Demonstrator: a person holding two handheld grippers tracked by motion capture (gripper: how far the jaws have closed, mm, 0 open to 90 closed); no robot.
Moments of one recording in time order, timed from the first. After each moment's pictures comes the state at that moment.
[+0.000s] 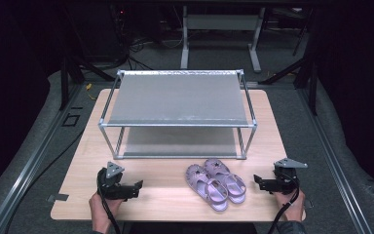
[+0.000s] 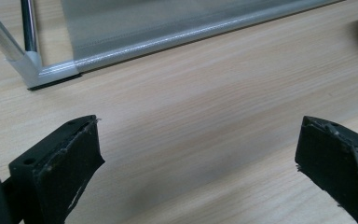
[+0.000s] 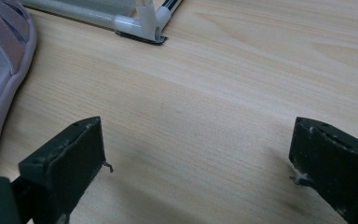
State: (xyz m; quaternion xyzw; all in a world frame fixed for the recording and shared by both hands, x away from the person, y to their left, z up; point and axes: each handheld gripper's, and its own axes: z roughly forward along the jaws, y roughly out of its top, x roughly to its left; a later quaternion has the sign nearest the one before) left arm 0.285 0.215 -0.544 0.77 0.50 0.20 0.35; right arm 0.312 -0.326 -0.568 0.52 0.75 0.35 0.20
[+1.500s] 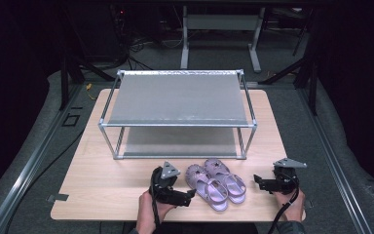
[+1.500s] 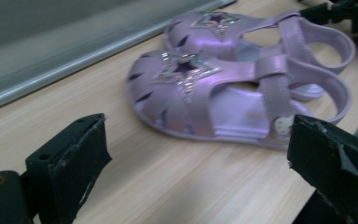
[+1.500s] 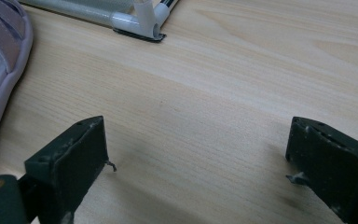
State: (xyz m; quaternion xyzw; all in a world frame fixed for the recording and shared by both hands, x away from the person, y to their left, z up) left arm 0.271 0.063 -0.506 0.82 0.39 0.10 0.40; right arm 0.313 -0.326 -0.568 0.52 0.75 0.35 0.20
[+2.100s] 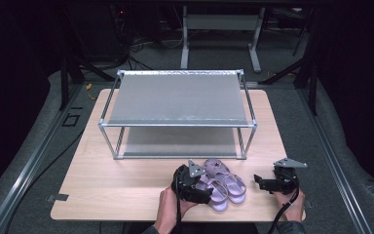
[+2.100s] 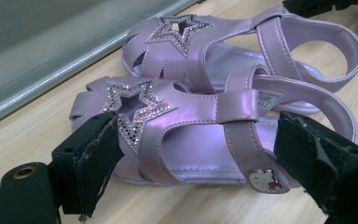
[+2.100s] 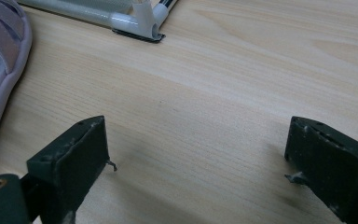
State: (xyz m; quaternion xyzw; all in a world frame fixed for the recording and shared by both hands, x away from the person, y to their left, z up) left arm 0.280 0.010 -0.513 0.85 0.37 0.11 0.36; right arm 0.313 -0.326 -0.568 0.52 0.75 0.35 0.20
